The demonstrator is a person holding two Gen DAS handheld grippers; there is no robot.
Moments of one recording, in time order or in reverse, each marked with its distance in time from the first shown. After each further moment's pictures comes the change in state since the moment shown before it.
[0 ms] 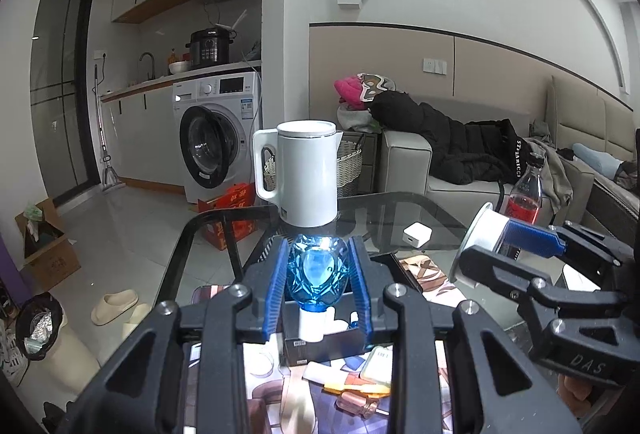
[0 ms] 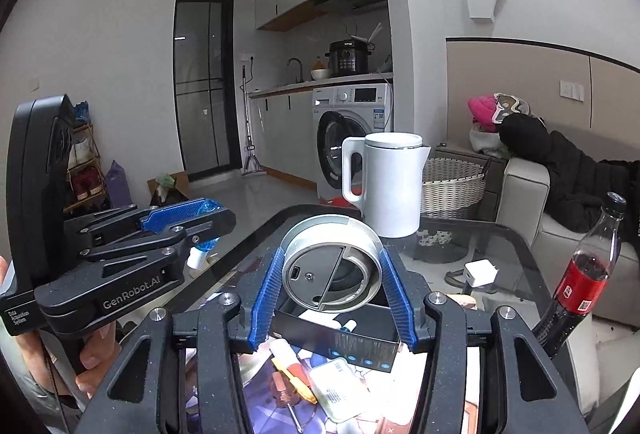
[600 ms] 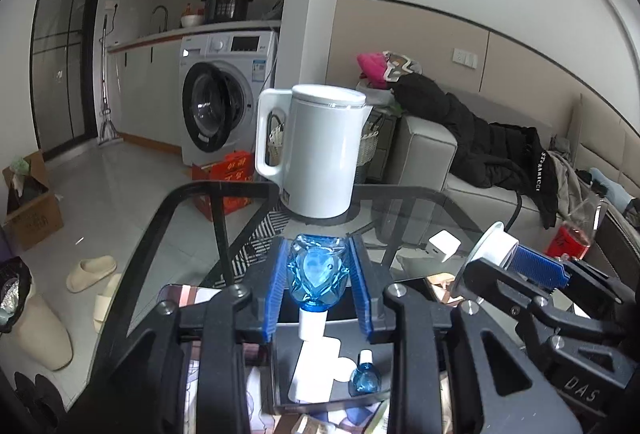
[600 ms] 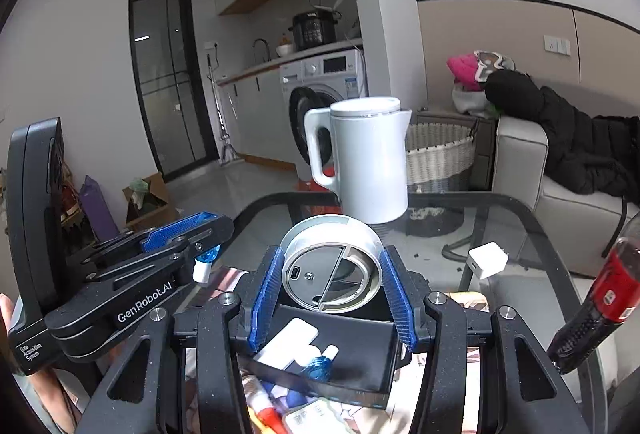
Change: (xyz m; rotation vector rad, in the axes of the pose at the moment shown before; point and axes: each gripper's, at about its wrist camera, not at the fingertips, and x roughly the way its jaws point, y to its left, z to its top) left arm 0.122 0.023 0.005 -0.139 0.113 0.016; right arm 0.108 -0.046 0.010 0.124 0.117 -0.059
